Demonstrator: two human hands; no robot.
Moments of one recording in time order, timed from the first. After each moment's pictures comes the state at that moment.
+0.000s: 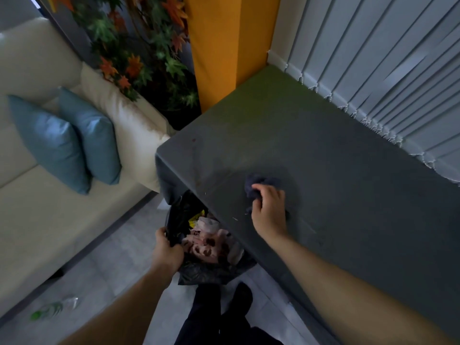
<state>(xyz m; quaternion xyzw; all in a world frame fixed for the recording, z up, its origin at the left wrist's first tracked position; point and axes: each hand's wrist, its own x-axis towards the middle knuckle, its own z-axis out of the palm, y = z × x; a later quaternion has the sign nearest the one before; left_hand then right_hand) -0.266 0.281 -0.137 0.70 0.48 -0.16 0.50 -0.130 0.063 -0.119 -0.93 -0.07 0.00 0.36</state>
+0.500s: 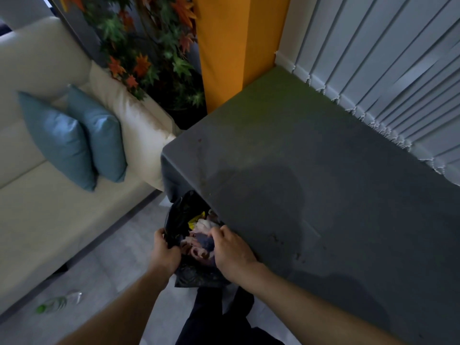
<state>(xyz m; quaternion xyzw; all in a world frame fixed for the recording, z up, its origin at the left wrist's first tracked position) -0.275 0.294 -0.141 0.70 0.49 -0.15 0.49 -0.212 0.118 -0.108 -0.90 -0.30 0.26 0.18</state>
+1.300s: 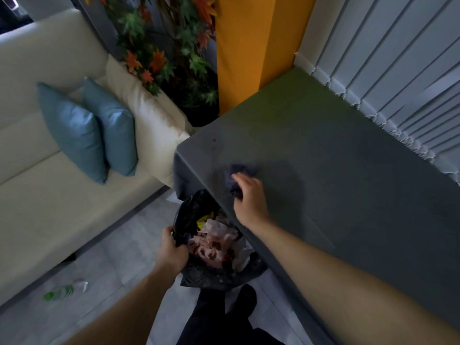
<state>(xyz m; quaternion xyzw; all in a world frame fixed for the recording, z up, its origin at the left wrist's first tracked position) -0.277 0.304 -0.146 0.69 0.49 -0.14 0.52 -0.108 0.147 -0.112 -0.91 -0.17 0.11 0.37</state>
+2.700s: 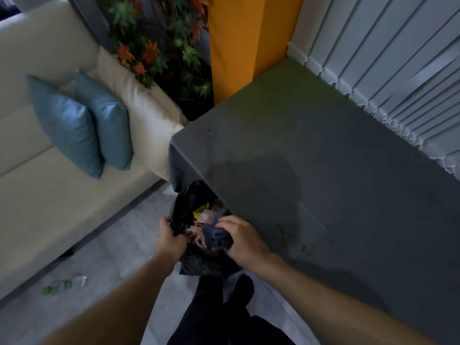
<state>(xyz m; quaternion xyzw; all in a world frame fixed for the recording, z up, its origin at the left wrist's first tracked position) -0.280 0.301 -0.152 0.69 0.50 -0.14 0.50 -0.203 0.104 -0.122 -0.85 -0.32 0.22 0.36</state>
